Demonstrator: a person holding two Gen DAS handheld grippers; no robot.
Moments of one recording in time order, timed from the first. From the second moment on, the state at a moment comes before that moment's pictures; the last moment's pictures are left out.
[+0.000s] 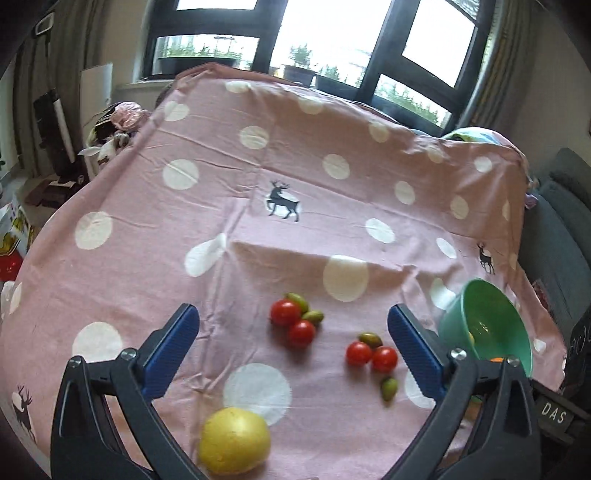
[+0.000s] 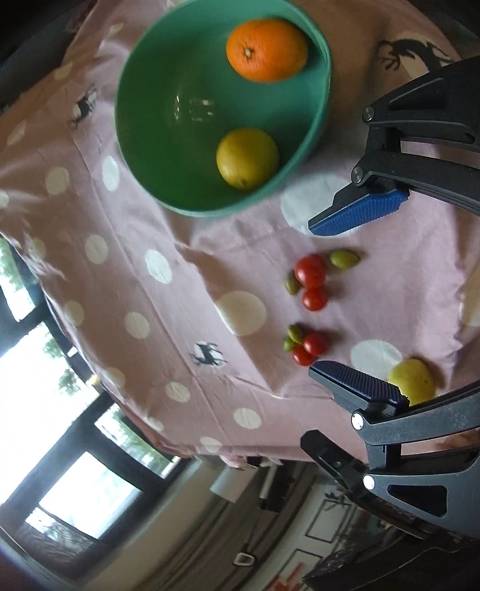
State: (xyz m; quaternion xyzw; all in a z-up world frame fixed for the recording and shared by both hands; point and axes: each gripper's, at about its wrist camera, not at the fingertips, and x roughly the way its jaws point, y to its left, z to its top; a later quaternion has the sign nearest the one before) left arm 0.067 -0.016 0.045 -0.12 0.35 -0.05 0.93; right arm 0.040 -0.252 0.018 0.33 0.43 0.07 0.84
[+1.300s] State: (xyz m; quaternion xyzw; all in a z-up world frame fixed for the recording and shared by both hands) left arm 0.058 0.064 0.042 -0.20 0.36 0.04 0.91; right arm 0.058 -0.115 -0.028 0.21 0.56 0.21 0.77
